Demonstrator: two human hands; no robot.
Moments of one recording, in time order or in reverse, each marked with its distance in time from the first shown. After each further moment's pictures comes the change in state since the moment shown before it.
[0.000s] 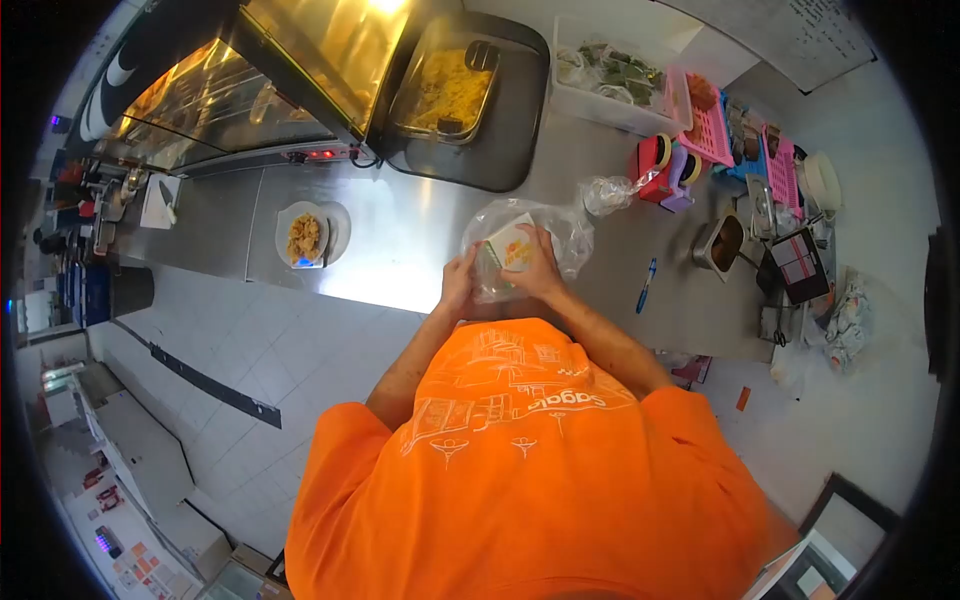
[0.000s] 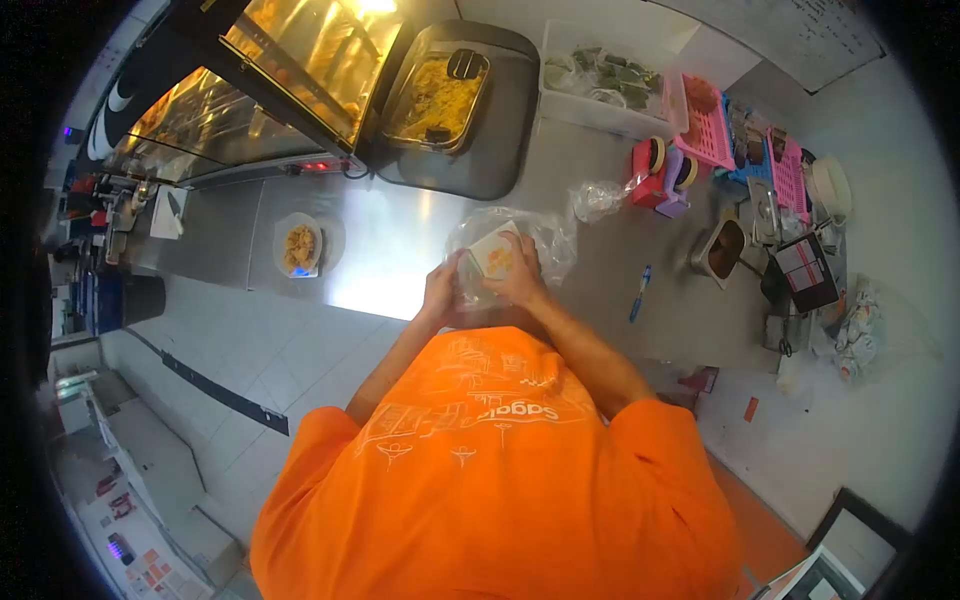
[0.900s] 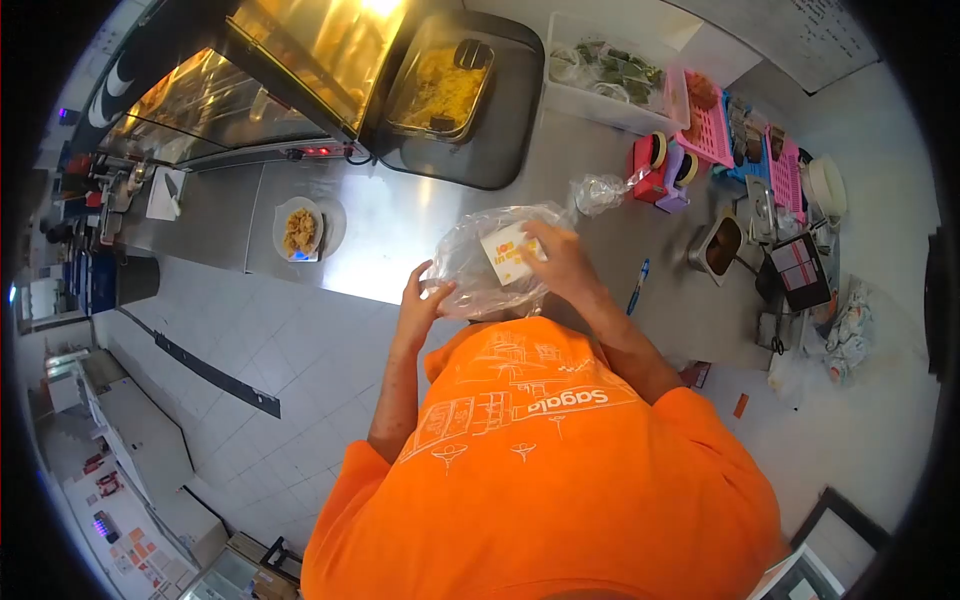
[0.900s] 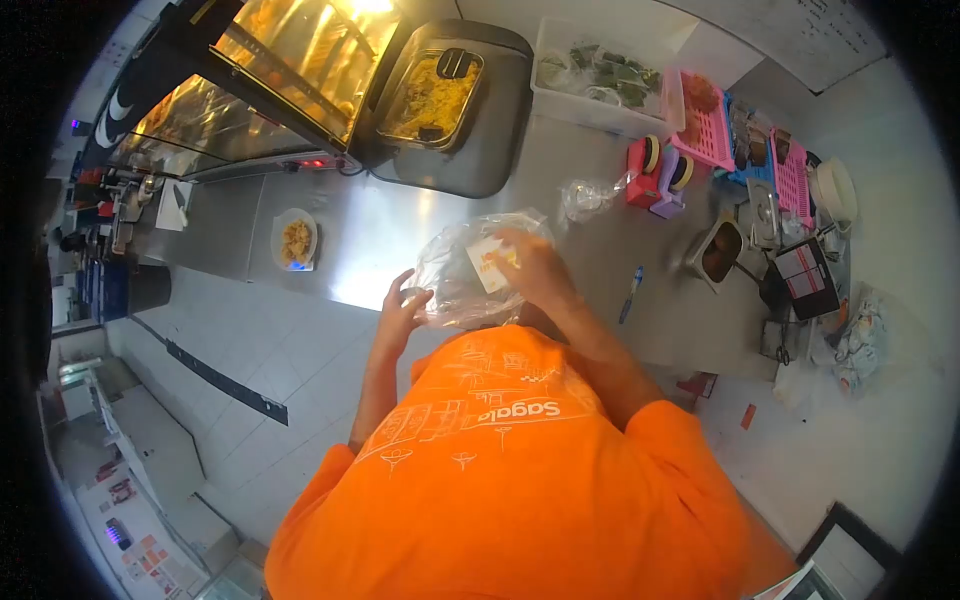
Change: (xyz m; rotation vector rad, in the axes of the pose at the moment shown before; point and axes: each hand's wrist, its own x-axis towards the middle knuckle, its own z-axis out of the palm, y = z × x) left_hand -0.097 0.062 -0.004 0.444 0.111 0.072; right_hand 0.017 -0.063 -0.114 0.002 -0.349 0.075
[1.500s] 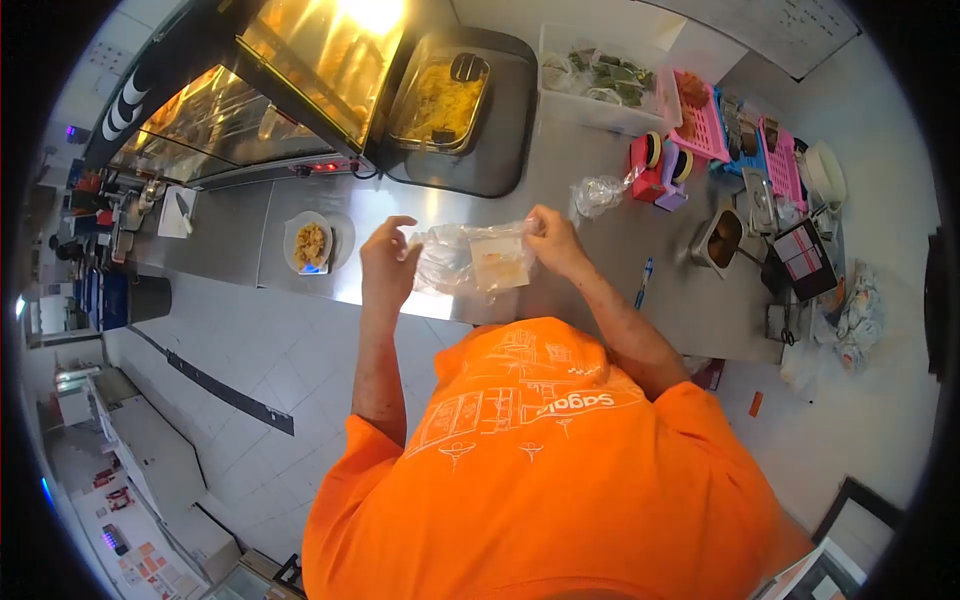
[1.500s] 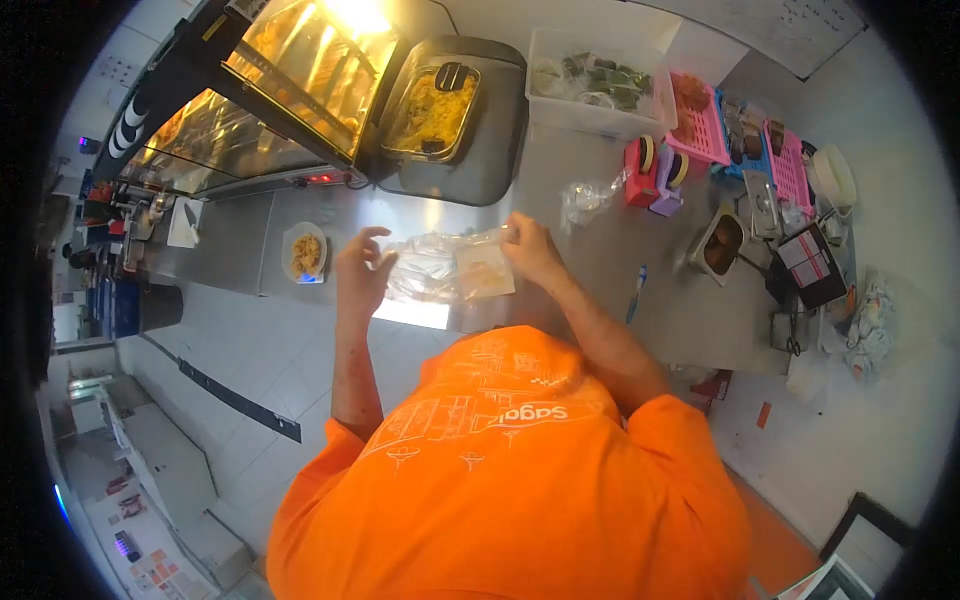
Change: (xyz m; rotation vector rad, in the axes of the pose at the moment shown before) left_hand 0.006 0.118 -0.017 0.712 0.184 0.642; right_hand 0.027 0.027 0.016 0.024 0.274 0.080
